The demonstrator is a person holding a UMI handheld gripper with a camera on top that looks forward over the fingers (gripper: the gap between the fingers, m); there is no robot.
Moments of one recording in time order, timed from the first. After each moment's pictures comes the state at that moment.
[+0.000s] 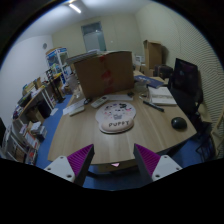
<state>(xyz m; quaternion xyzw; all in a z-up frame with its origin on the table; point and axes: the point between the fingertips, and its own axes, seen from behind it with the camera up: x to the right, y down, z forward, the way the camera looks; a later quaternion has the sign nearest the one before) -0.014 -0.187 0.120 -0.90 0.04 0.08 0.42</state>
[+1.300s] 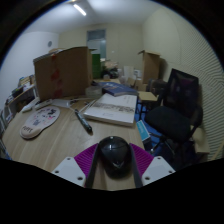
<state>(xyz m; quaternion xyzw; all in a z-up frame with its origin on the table) 0.336 0.006 -0.013 -0.87 -0.03 0.02 0.49</state>
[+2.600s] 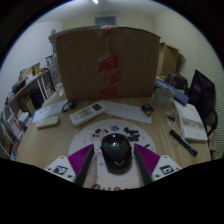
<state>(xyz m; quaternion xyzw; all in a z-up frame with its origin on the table) -0.015 0.105 -0.002 -0.91 -0.04 0.03 0.42</state>
